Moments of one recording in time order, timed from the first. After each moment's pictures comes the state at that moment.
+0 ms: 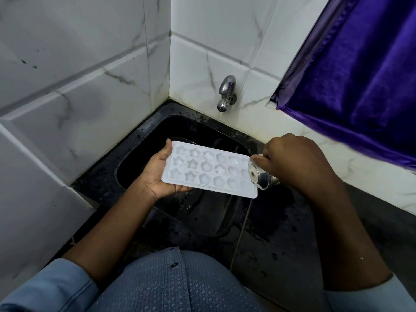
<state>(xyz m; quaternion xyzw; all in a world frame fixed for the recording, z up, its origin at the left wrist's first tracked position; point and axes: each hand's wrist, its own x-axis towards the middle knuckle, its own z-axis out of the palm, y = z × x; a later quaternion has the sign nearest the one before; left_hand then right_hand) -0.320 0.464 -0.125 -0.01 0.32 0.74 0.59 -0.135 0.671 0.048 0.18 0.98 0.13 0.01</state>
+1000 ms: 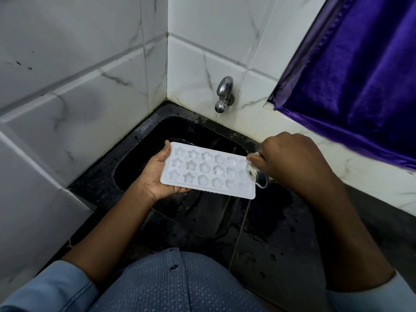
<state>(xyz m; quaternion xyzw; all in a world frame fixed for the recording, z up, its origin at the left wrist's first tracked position) -0.323 0.469 -0.131 -0.01 0.33 0.74 0.59 -0.136 0.659 0.059 0.14 0.97 0.17 0.02</state>
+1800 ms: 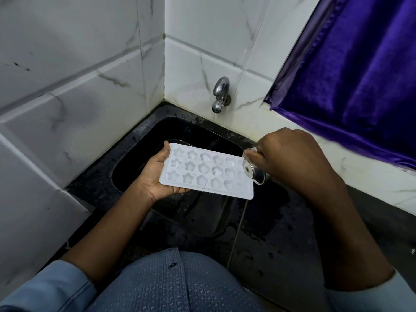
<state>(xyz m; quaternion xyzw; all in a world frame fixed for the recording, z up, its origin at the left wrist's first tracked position) -0.315 0.470 -0.126 -0.01 0.33 0.74 0.59 -0.128 0.651 0.074 0.14 0.98 0.15 0.00</state>
